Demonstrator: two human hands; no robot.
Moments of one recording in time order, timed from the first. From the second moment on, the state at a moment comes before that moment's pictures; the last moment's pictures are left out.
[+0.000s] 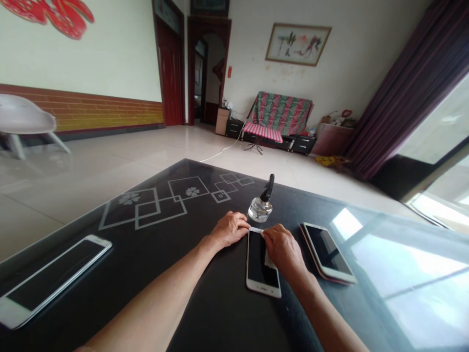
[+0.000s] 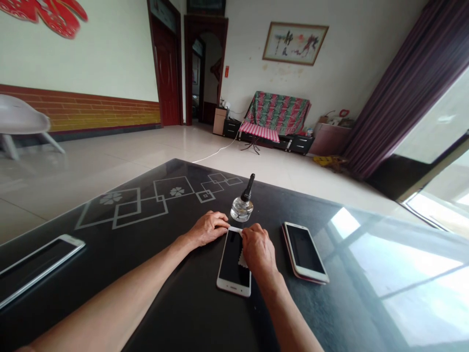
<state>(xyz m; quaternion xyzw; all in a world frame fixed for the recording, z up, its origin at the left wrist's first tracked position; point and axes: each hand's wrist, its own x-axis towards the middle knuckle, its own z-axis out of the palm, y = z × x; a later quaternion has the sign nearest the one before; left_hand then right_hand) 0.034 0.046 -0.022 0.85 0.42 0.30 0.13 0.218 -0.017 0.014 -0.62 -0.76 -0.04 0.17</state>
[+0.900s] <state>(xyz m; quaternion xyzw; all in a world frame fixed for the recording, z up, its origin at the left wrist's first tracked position) 0.035 0.043 -0.018 0.85 0.41 0.30 0.13 0.200 -0.037 0.014 -0.50 -0.84 0.01 0.20</state>
